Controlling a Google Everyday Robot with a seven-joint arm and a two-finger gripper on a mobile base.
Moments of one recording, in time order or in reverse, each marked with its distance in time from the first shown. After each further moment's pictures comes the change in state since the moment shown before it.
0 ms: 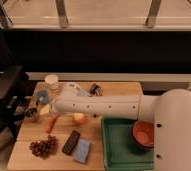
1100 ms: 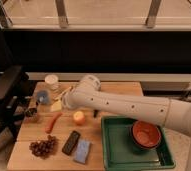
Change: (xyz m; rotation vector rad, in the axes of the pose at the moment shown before) arm 0.010 0.025 -0.082 0.000 0.055 -0.140
